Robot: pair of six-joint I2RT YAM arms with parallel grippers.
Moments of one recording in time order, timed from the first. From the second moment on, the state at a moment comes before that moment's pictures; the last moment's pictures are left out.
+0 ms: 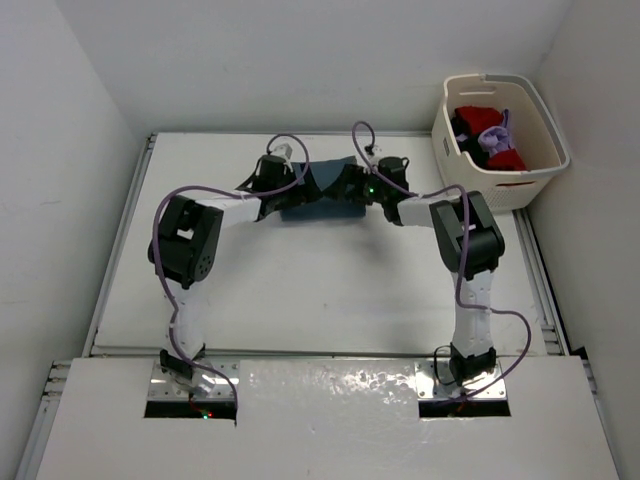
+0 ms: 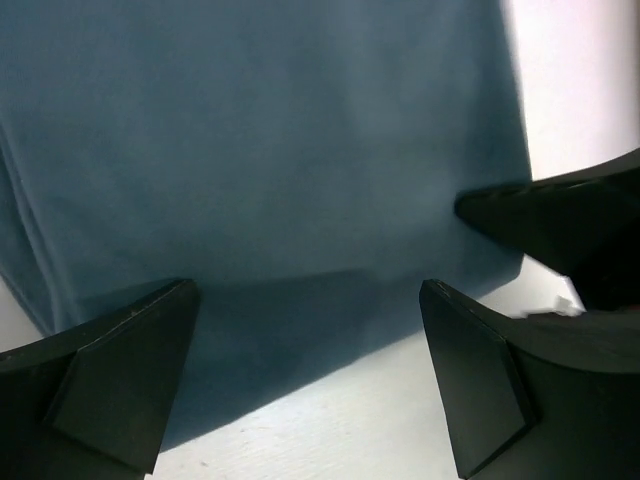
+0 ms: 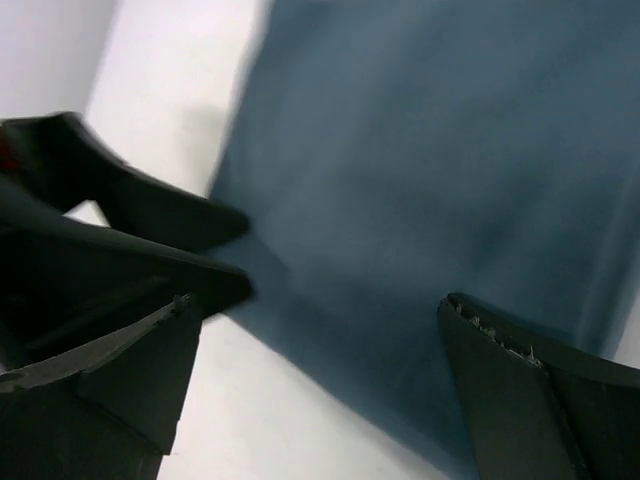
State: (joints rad) left arm -0.37 2.04 1.31 0.11 0.15 -0.56; right arm 0.31 2.14 1.24 0.50 -0.48 0.52
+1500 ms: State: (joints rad) left arm -0.32 2.18 1.49 -0.11 -0.06 -0.52; right arm 0.21 1.75 0.86 0.43 -0.41 0.42
